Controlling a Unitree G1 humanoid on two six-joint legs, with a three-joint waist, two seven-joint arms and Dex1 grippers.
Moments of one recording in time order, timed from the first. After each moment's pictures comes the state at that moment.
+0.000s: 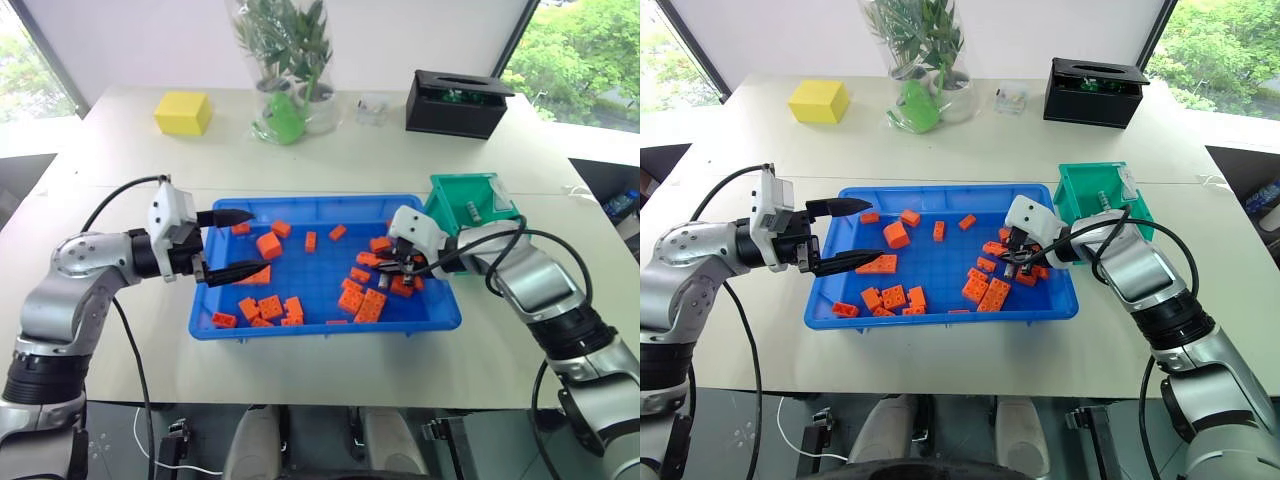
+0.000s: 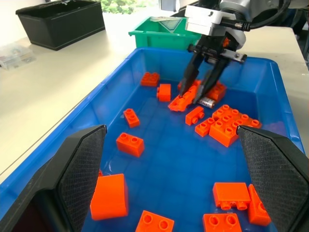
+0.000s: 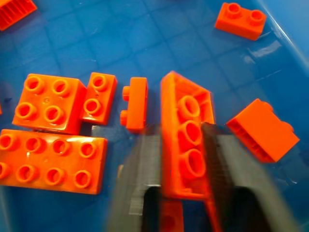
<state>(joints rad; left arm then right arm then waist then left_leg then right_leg) -0.35 0.77 0.11 -0.18 -0.57 0.39 -1.12 -0.63 -0.74 0.34 -0.06 0.16 0.70 0.98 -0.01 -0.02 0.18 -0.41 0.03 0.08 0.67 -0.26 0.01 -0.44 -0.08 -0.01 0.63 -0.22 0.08</state>
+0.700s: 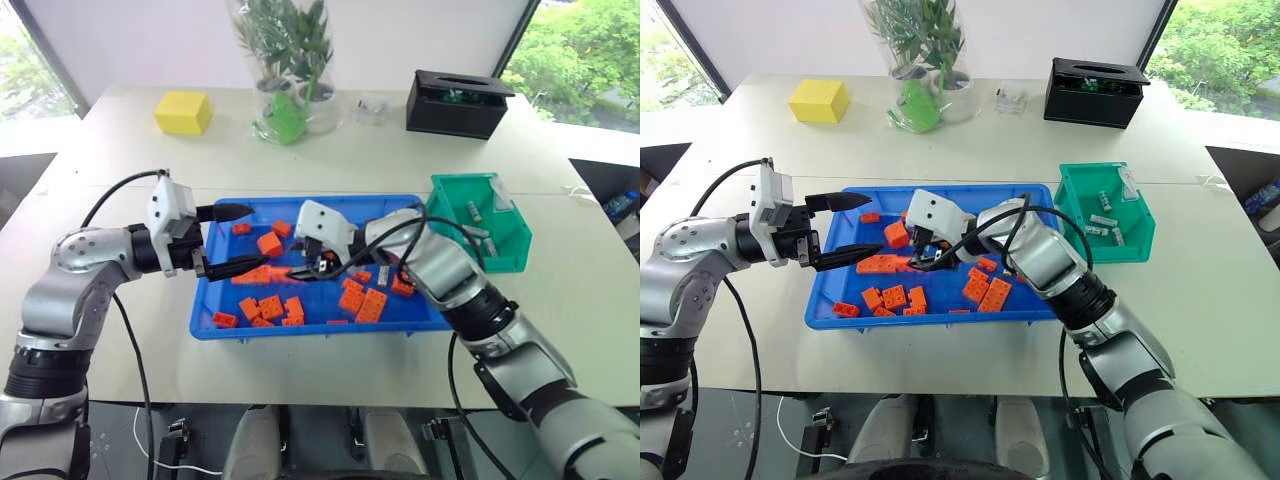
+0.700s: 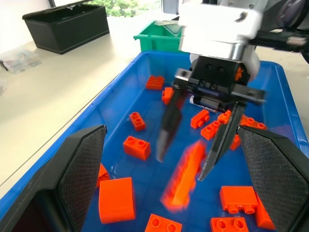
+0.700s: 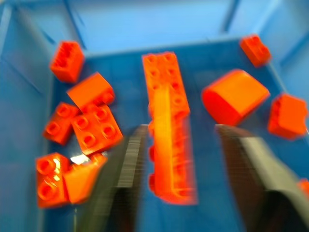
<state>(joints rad) -0.37 0.76 0.10 -0.16 -0.57 0.38 -1.12 -0.84 -0.43 0.49 -0.05 0.13 0.78 0.95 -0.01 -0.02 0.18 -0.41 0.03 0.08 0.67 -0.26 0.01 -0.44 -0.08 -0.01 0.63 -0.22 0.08</state>
